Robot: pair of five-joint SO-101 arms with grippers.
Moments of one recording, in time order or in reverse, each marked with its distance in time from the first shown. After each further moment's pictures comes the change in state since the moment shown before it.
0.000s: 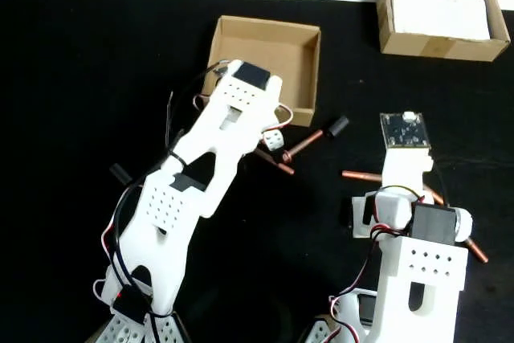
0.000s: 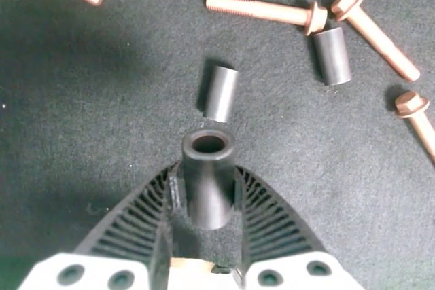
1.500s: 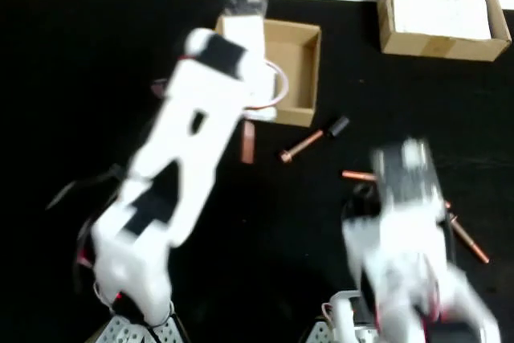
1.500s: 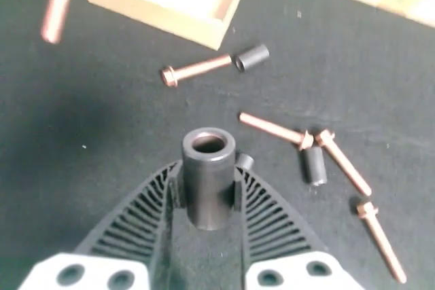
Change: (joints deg) left arm 0.4 -34.5 3.7 2.7 -28.3; right arm -12.9 -28.4 -11.5 9.4 1.7
